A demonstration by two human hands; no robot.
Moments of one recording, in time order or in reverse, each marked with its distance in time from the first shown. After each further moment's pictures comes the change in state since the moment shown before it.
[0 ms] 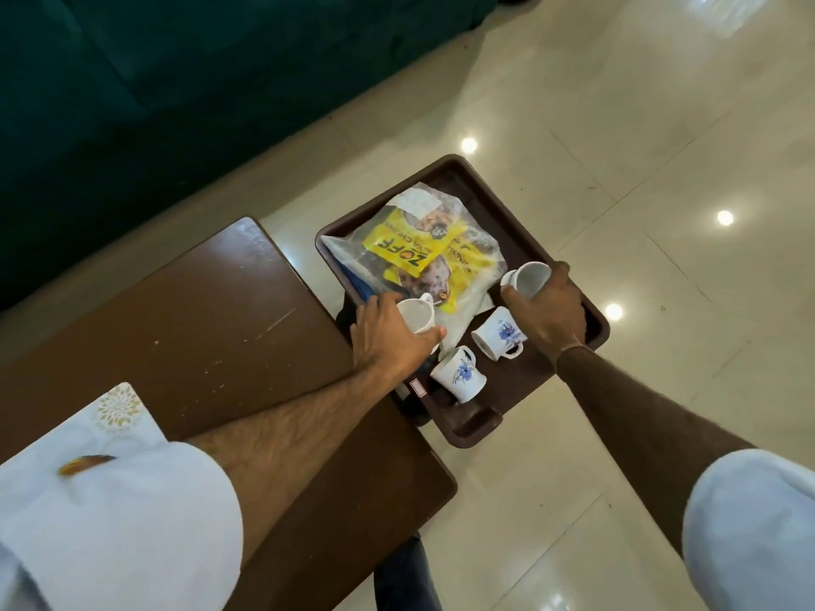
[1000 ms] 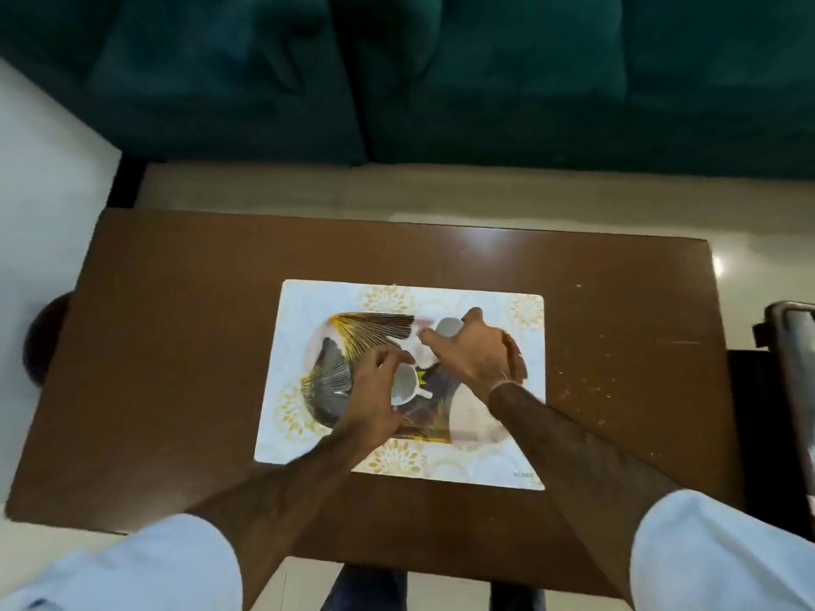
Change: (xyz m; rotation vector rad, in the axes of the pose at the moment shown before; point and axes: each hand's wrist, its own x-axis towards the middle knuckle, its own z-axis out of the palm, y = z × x) left_hand -0.268 -0.451 -0.207 -0.271 0.351 -0.277; right_hand -0.442 -0.304 0.310 -0.372 -0.714 -0.558
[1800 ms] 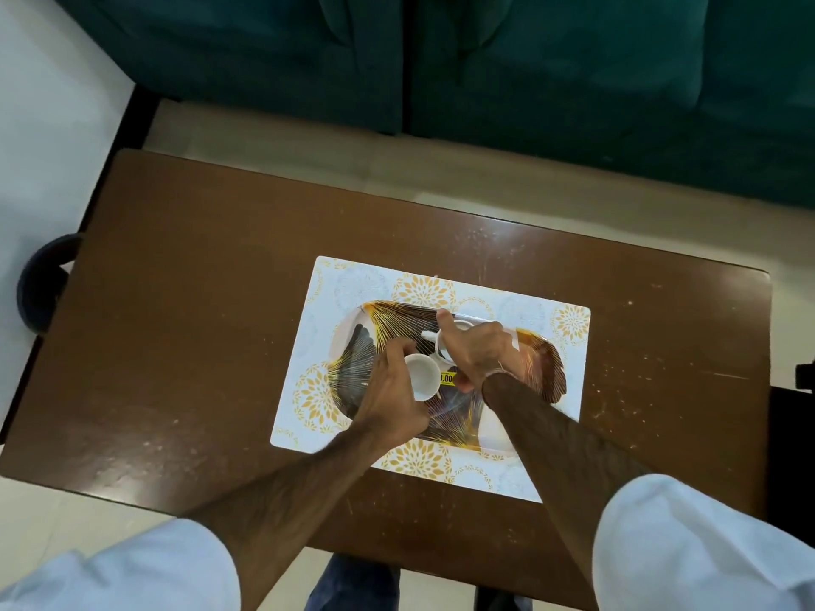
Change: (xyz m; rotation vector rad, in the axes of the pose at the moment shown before) left_hand 0.000 -0.035 -0.004 -0.204 0.027 -0.122; right_hand 0.018 -0.052 0.044 -0.035 -0.158 0.289
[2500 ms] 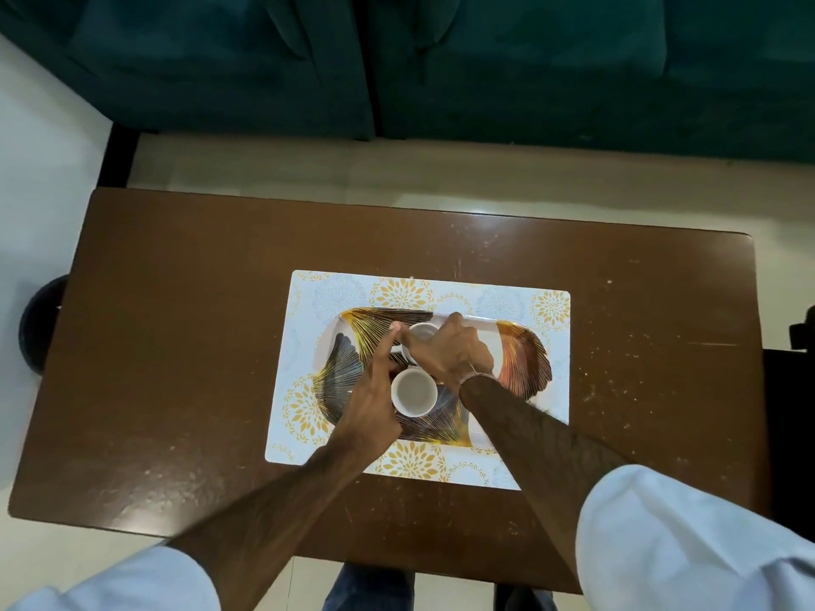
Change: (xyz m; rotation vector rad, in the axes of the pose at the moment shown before) left_hand -0.004 0.002 -0.005 0.077 -0.086 0.069; right_hand 0.011 0.017 0.010 -0.137 0.023 -0.239
